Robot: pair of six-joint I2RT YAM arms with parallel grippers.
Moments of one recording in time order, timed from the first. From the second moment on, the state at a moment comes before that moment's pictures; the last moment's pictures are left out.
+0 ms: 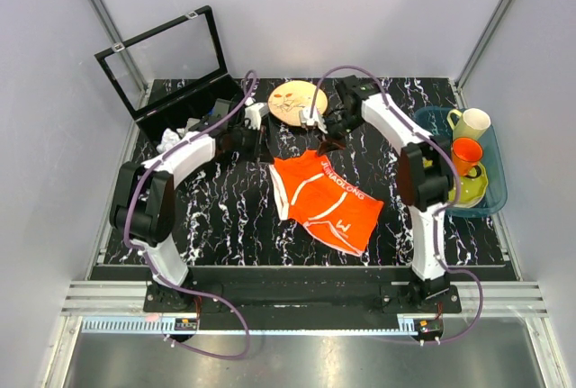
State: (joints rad) left arm -0.31 1.75 1.24 -0.37 0.62 -0.12; right arm 0.38 2.21 1.98 -1.12 -0.76 -1.29
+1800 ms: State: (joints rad) left arm -1.02 1.93 1.20 -0.07 0.70 -0.53; right arm -0.03 1.43 0.89 -0.97 -0.78 -1.58
